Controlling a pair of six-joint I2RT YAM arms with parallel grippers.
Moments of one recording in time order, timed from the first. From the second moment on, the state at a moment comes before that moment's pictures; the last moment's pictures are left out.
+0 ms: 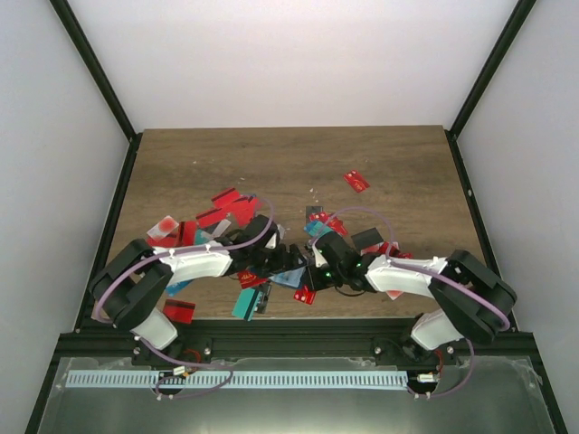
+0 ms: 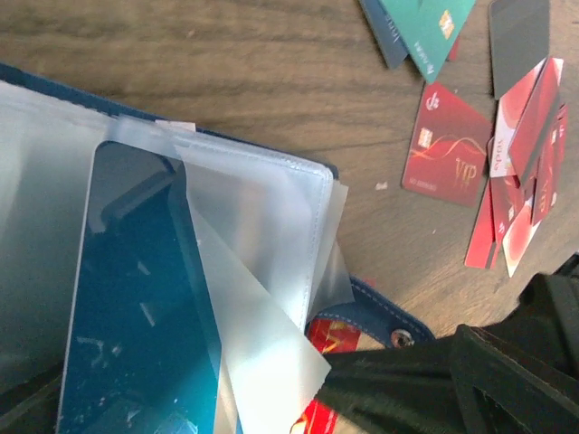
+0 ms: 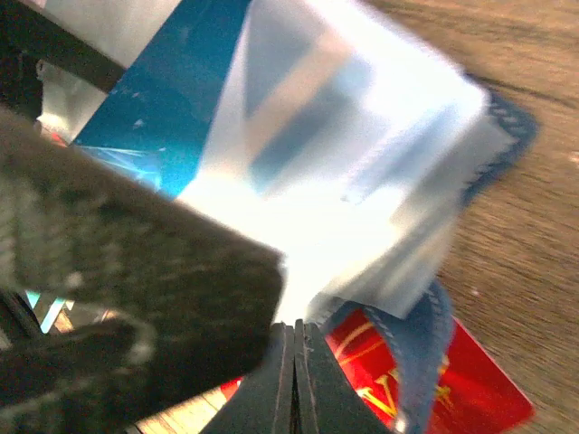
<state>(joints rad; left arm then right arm) -0.79 1.60 0.75 -0.06 0.36 -0.94 0.84 1.46 0.57 -0.04 -0.29 0.57</state>
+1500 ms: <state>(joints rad) -0.87 1.49 0.85 -0.61 0.18 -0.75 0.79 1.37 0.53 0.01 -0.42 0.60</state>
